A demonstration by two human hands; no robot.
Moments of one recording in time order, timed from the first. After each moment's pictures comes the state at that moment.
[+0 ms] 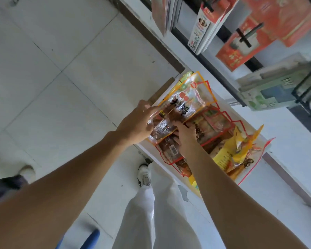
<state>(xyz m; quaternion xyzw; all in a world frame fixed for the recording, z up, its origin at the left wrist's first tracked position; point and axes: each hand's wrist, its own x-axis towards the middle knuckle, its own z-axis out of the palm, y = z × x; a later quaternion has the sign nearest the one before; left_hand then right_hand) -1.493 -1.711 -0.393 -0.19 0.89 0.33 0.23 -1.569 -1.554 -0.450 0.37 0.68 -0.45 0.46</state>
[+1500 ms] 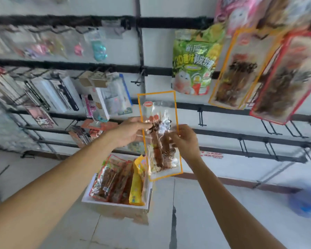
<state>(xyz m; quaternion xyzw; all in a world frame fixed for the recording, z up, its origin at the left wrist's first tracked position) -1.503 -1.419 0.027 -0.07 0.68 0.69 0.21 -1.468 -1.217 -0.034 0.04 0.75 -0.66 -0.05</state>
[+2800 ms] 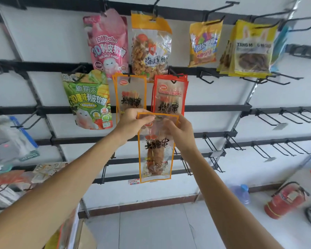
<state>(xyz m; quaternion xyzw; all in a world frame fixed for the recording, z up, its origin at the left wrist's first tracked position) -1.535 -1.082 0.123 0.24 0.76 0.61 0.04 -1.456 -0.919 0.103 0.02 0.74 -0.63 -0.23</state>
